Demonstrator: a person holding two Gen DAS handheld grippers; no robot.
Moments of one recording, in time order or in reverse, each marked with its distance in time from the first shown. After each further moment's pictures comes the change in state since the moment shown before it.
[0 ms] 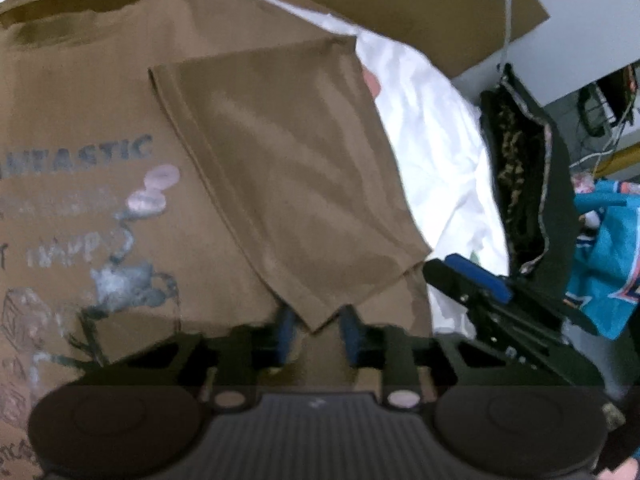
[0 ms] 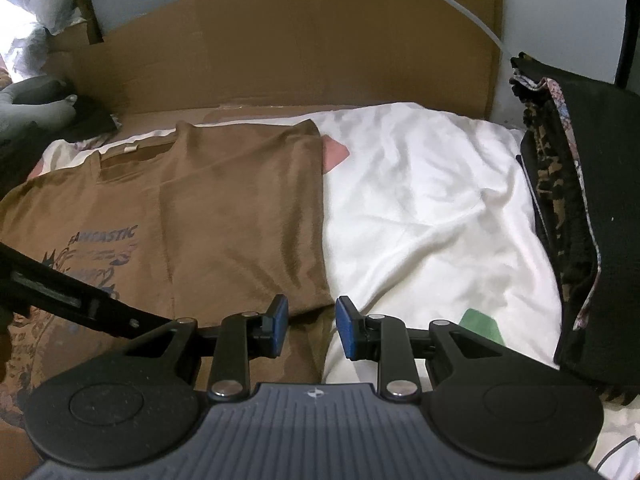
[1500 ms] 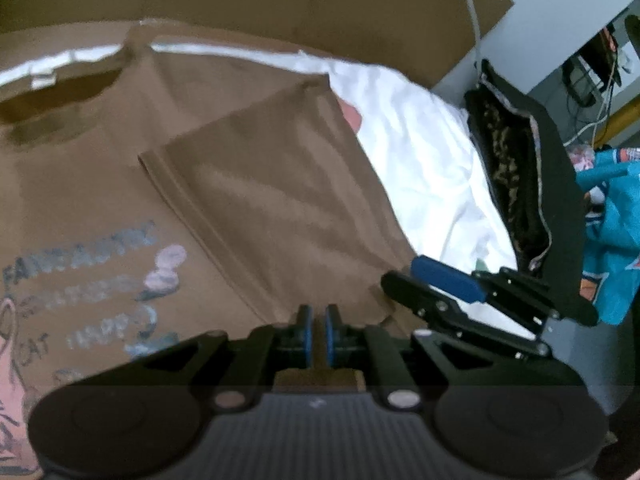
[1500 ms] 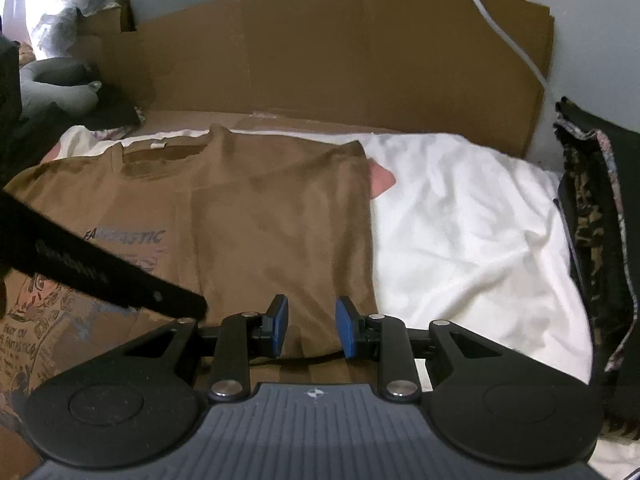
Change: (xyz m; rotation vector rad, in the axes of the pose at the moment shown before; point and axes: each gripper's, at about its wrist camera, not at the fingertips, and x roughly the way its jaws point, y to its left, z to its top) left arm -0.003 -0.006 0.016 0.152 -0.042 0.076; right arm 0.016 0.037 0.008 -0.089 -0.041 0.003
